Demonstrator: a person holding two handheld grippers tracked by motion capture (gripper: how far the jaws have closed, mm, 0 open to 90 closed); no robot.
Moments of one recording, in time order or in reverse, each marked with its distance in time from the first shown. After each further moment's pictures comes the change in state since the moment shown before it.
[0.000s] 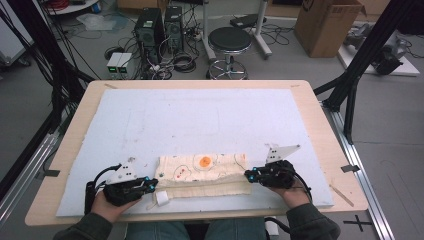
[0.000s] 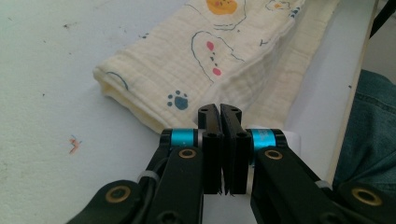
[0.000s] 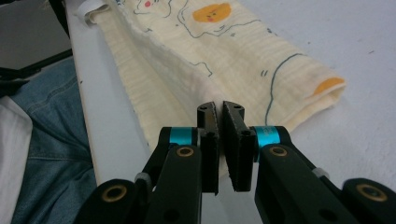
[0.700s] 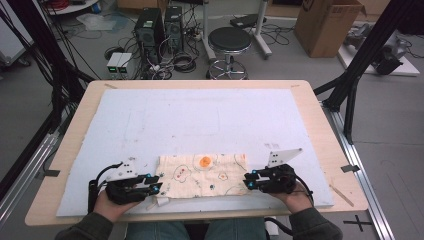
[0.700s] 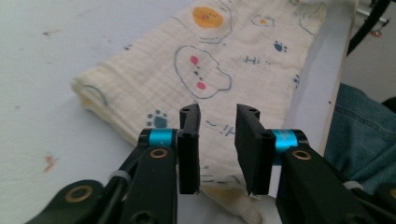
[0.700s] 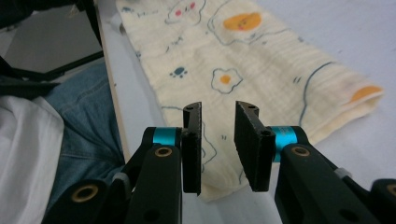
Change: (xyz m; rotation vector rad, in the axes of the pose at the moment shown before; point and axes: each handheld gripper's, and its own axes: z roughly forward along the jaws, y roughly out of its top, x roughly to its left) left arm -0.002 0.006 0.008 -0.010 -0.057 -0.021; right arm 0.011 -0.003 -0.002 -0.026 0.068 -0.014
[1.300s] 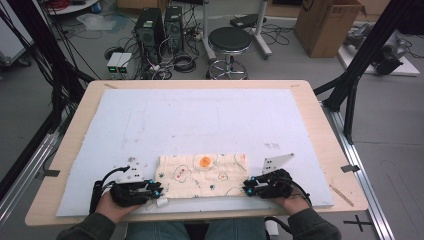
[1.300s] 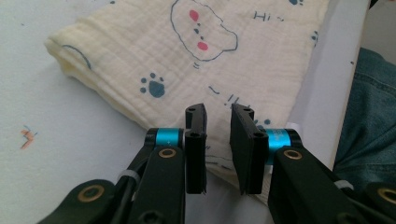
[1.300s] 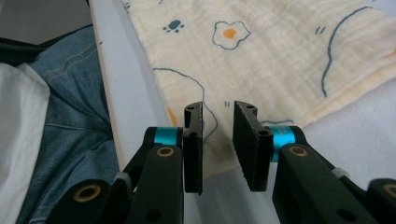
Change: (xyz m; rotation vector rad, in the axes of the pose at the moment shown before) left arm 0.003 -0.011 0.008 0.093 0.007 0.022; right arm -0.001 -0.015 0.013 0.100 0.000 -0.011
